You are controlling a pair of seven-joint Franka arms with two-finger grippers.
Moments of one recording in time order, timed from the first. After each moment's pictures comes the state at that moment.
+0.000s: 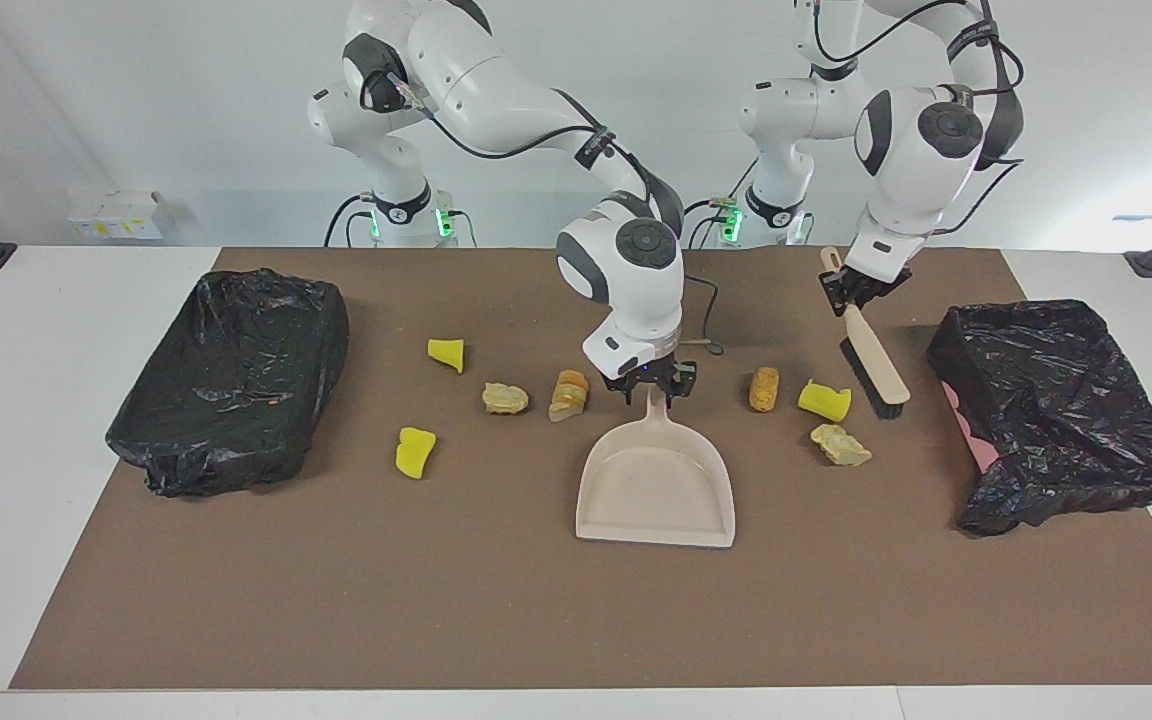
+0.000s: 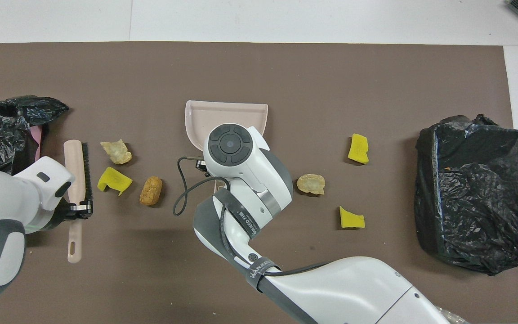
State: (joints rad) left arm 0.00 -0.26 -0.08 -2.32 0.03 1.99 -0.19; right arm 0.57 0.62 0.14 -1.45 0.00 2.13 0.87
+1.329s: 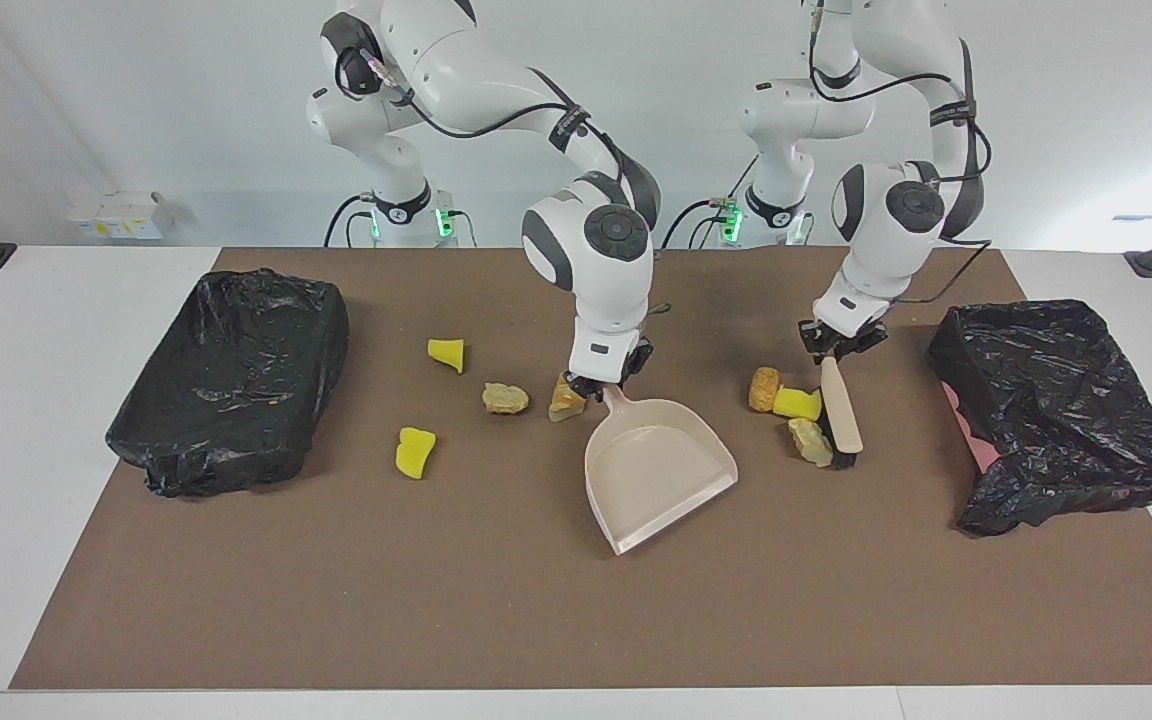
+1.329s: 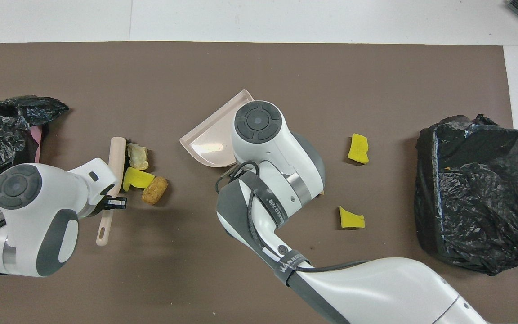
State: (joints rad) left arm -0.08 -0.08 -0.11 -2.39 0.03 2.27 -0.07; right arm 0.48 0.53 0.13 -1.47 -0.03 1.94 -0.06
